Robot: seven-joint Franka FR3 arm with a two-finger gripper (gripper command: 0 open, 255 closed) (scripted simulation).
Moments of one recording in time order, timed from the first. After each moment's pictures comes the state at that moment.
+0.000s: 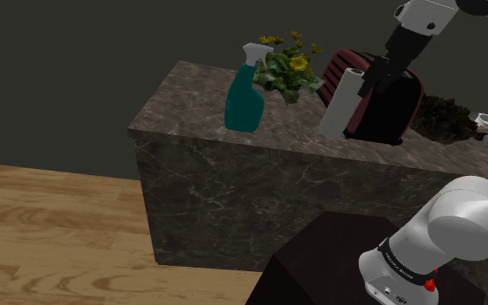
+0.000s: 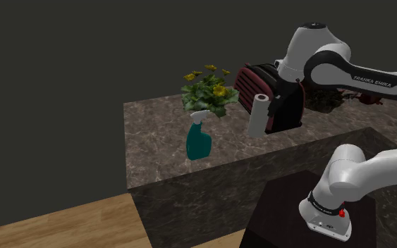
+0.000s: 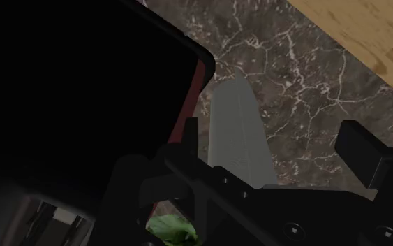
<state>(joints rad) 0.00 -0.81 -0.06 -2.32 -0.07 1.62 0.05</state>
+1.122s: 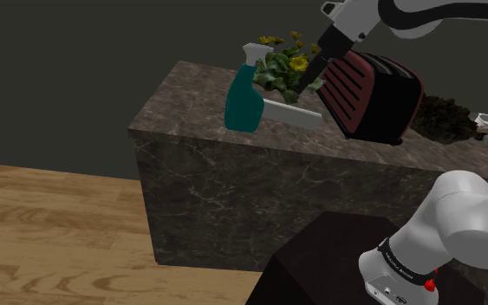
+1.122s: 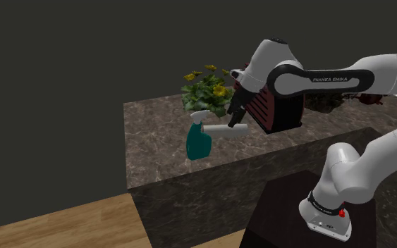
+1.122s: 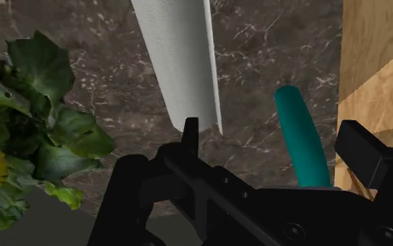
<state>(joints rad) 0.30 -0.53 -0.16 -2.28 0.11 2.08 -0.41</state>
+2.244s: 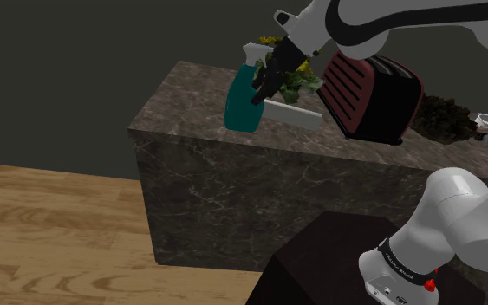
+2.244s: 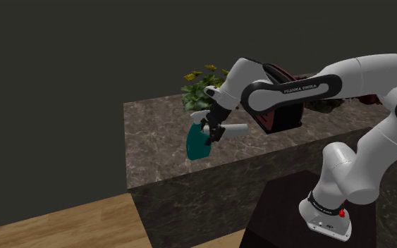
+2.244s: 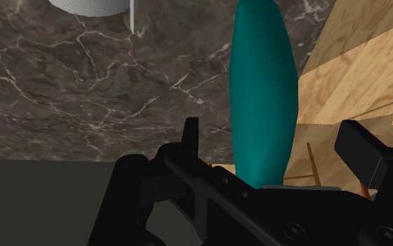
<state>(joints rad) 0.50 -0.31 -0.20 -2.23 0.32 2.33 -0.76</state>
